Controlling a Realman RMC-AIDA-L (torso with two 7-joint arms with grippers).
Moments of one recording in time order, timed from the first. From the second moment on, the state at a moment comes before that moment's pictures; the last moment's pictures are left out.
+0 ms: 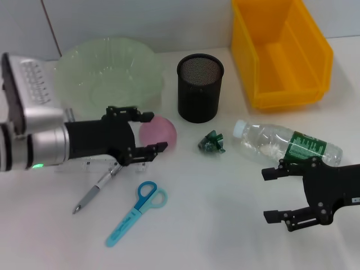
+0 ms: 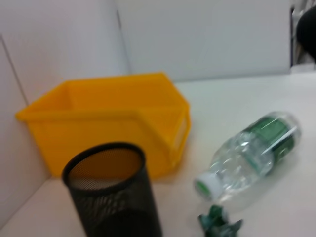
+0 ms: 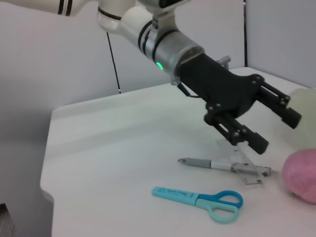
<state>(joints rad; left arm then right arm) -0.54 -2.07 1.26 0.72 1.71 1.18 -1.15 0.44 2.07 -0.56 -0.80 -2.24 -1.86 1.17</state>
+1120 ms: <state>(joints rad) -0.67 -2.08 1.37 0.60 1.79 0.90 -1.24 0.44 2.07 -0.57 -0.82 -2.24 -1.86 1.18</state>
